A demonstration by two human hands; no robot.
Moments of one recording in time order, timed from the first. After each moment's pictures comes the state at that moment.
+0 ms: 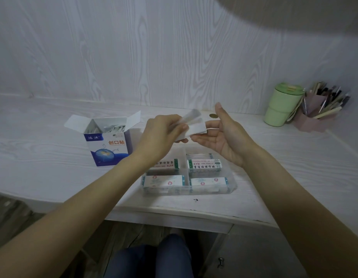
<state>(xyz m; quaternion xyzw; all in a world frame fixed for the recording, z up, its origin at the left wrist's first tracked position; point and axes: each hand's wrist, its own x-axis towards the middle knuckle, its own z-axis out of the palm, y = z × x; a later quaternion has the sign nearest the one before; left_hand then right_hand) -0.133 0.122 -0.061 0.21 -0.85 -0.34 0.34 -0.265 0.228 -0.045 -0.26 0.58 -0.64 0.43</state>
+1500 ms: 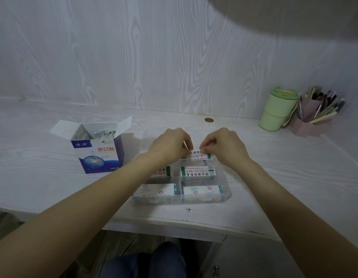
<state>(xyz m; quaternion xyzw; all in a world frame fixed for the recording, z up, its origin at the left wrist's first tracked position) -0.185 0.111 -0.075 0.27 -0.93 -0.22 0.11 -0.305 0.217 -0.075 -0.46 0.84 -0.27 0.07</state>
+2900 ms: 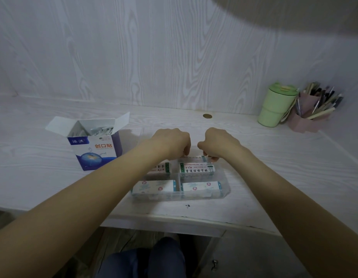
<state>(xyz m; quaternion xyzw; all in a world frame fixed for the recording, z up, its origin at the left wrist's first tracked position) -0.193 0.112 -0.064 0.23 -0.97 0.00 -0.06 -0.291 0.198 -0.062 -0.40 0.90 -0.09 0.12</state>
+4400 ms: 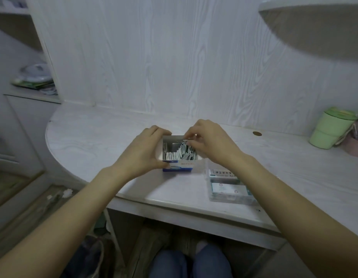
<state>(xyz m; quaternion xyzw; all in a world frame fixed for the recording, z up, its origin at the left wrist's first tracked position) 0.037 0.033 -0.069 0.27 -0.92 -0.12 0.25 -0.141 0.125 -0.034 -0.69 0.69 -0.21 -0.06</state>
